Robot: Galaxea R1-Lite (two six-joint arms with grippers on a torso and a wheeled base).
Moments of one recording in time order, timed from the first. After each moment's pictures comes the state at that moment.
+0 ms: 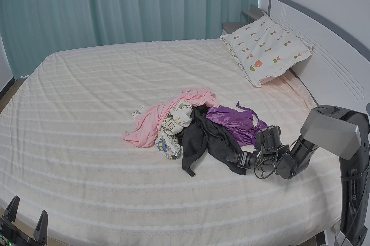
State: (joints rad) left arm 0.00 0.02 -0.02 0.00 0.01 -0.01; right arm 0.35 2.41 -0.96 -0.73 0.05 0.54
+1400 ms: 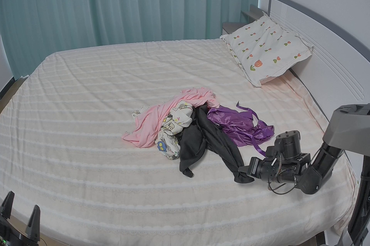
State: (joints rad) left arm 0.00 0.02 -0.05 -0.02 0.00 -0.05; right arm 0.39 2.19 -0.60 -0.95 0.23 0.69
